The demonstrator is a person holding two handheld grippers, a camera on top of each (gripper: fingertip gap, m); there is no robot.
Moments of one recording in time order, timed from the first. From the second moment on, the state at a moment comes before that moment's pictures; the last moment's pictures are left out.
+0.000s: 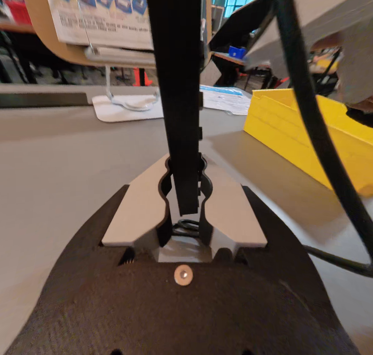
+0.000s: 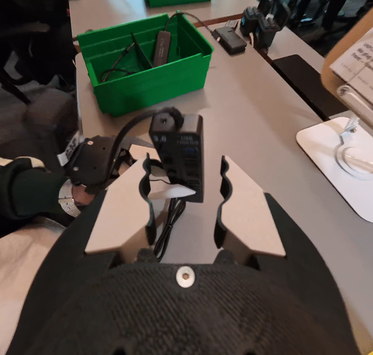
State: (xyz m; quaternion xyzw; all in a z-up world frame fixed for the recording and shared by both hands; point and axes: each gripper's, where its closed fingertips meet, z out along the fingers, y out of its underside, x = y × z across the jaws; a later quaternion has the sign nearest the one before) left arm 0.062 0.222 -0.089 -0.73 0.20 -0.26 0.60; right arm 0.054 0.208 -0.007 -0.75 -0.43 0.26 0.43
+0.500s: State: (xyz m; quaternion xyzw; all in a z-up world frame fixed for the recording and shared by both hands) left arm 0.007 0.266 -0.080 -0.71 0.04 -0.49 0.51; right arm 0.084 0.219 -0.012 -0.73 -0.33 0.33 0.49
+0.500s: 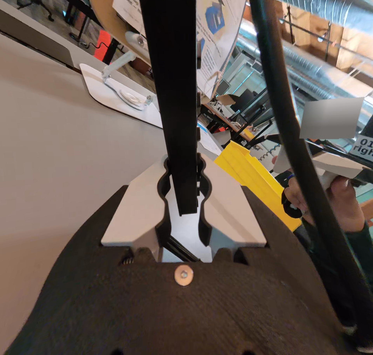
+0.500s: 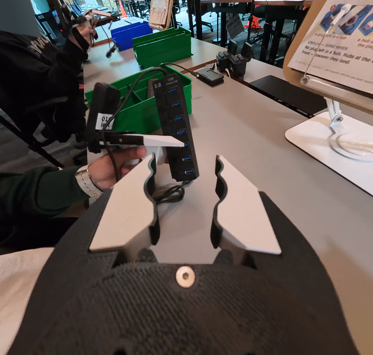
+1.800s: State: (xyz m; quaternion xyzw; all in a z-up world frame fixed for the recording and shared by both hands) left arm -0.066 0.229 -0.108 -0.73 -0.08 -0.47 0.49; right arm -0.337 0.221 -0.129 -0.45 -0.88 0.05 0.13
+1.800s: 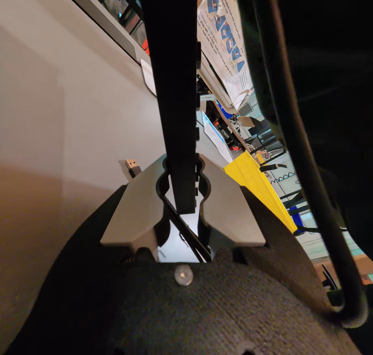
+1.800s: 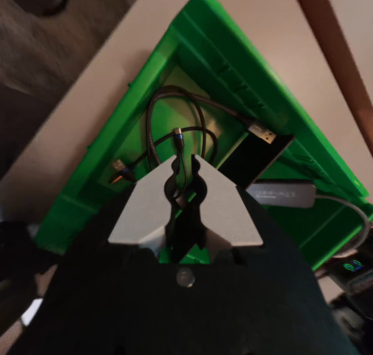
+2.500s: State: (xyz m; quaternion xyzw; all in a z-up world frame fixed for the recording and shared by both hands) left arm -0.064 0.231 -0.114 -0.73 -0.10 -0.49 0.47; right arm -0.341 0.234 -0.015 -0.52 -0.79 0.27 0.19
